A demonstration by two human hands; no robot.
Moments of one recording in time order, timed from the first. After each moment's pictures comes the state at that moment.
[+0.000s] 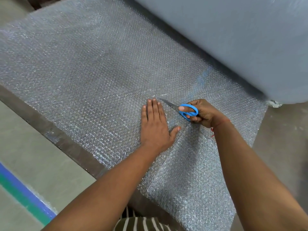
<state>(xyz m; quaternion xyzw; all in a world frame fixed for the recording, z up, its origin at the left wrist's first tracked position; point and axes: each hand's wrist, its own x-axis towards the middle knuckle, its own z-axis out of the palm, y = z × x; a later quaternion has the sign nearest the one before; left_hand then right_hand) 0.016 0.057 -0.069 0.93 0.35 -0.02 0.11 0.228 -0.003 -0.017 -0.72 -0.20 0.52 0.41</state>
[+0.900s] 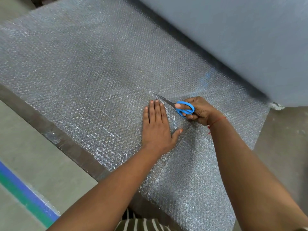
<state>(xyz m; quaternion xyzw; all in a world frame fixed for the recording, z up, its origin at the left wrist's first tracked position) 0.017 0.057 -0.068 0.93 0.35 -0.03 0.10 0.221 0.020 -0.018 -0.72 -0.21 0.52 0.42</state>
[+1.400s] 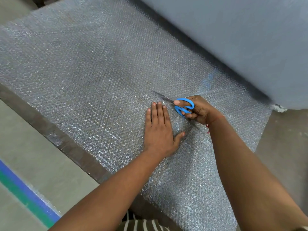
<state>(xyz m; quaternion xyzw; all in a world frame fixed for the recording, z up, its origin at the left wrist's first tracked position) 0.015 0.056 -0.064 0.93 0.34 -0.04 0.11 0.213 0.039 -0.013 -0.72 -0.19 0.53 0.42</state>
